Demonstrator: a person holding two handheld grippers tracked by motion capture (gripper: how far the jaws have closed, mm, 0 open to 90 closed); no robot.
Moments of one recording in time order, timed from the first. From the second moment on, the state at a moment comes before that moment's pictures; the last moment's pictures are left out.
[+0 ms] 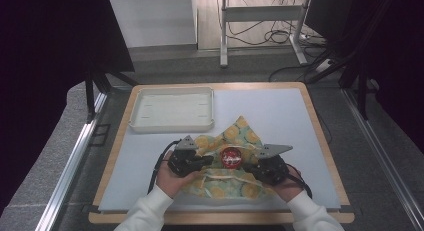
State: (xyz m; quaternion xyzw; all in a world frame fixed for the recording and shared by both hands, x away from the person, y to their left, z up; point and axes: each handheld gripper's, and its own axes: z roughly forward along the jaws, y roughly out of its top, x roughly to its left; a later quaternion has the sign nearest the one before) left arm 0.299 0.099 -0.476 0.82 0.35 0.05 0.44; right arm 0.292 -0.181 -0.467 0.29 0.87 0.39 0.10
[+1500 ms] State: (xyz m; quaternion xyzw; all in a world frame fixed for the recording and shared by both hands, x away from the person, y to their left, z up) left arm 0.394 0.075 -0.532 0.82 0.43 0.02 0.38; right arm 0.255 -0.167 -0.522 0.23 0.91 0.34 0.02
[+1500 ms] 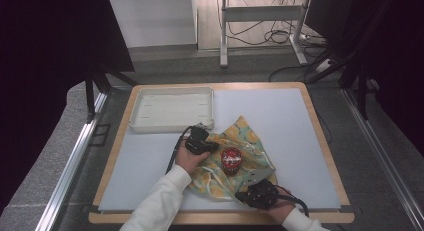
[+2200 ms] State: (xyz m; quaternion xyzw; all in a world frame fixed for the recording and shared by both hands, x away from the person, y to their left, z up) left arm 0.382 0.074 -0.522 0.83 0.42 0.01 0.38; right arm 0.278 -0.135 -0.488 0.24 0.88 0.39 0.09
